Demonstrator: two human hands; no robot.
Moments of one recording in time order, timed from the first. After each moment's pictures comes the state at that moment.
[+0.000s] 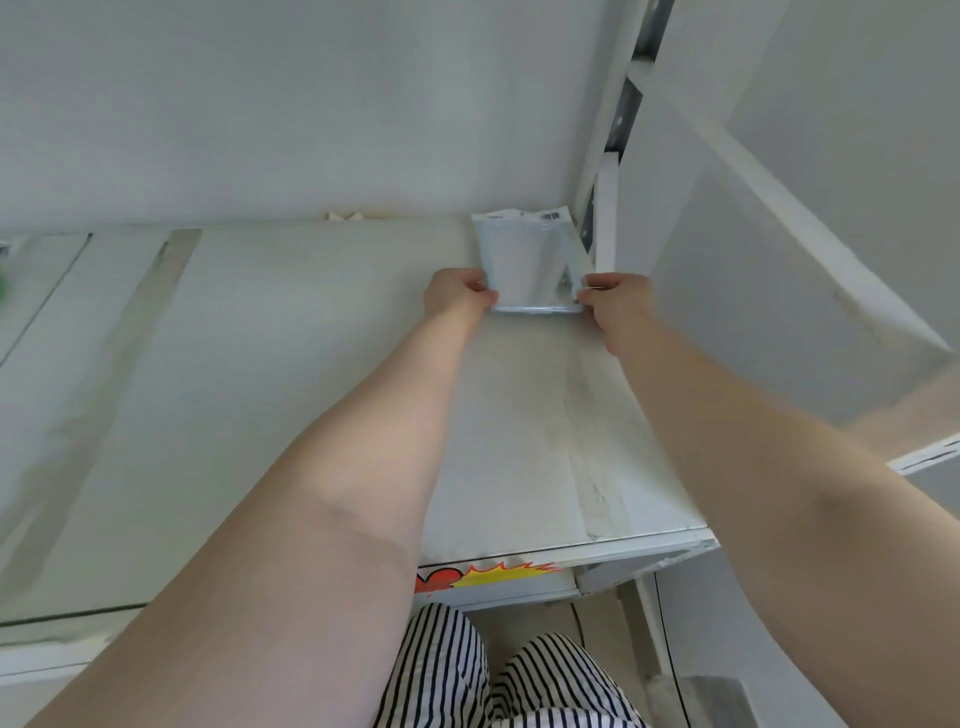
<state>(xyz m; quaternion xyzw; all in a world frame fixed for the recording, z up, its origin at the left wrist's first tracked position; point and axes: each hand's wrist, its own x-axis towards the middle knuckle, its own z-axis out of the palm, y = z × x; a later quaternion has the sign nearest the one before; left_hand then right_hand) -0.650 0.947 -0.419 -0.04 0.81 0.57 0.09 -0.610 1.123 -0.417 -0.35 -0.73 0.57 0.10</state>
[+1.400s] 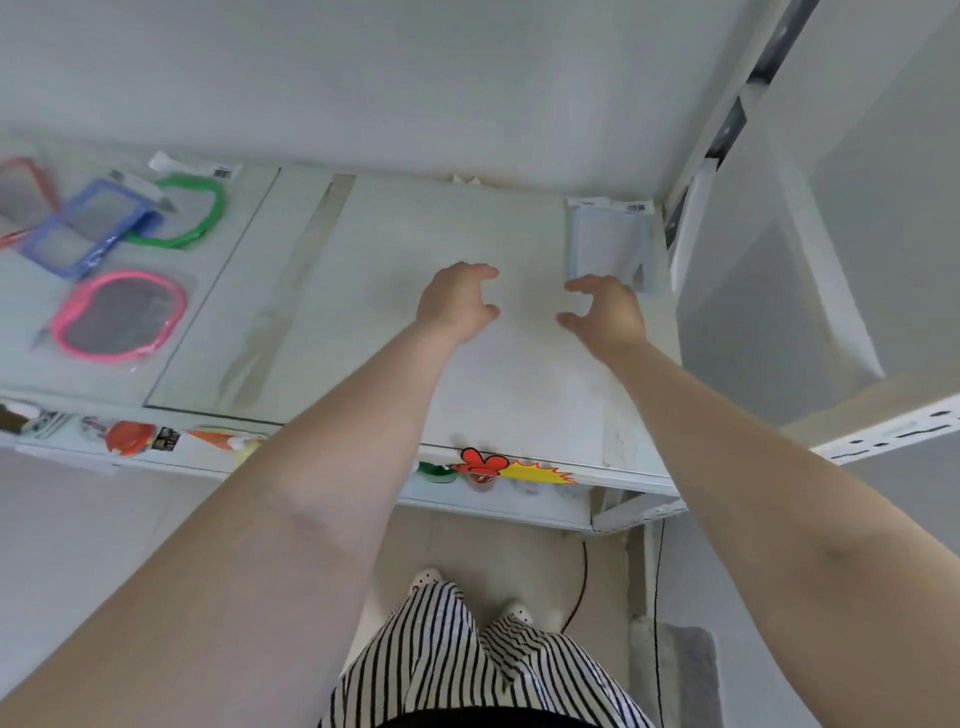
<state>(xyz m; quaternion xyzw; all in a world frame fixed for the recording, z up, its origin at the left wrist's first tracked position) -0.539 0.833 -0.334 0.02 0.96 0.28 0.07 -0.522 1.026 -0.343 -0.06 -0.95 0.32 -0.03</state>
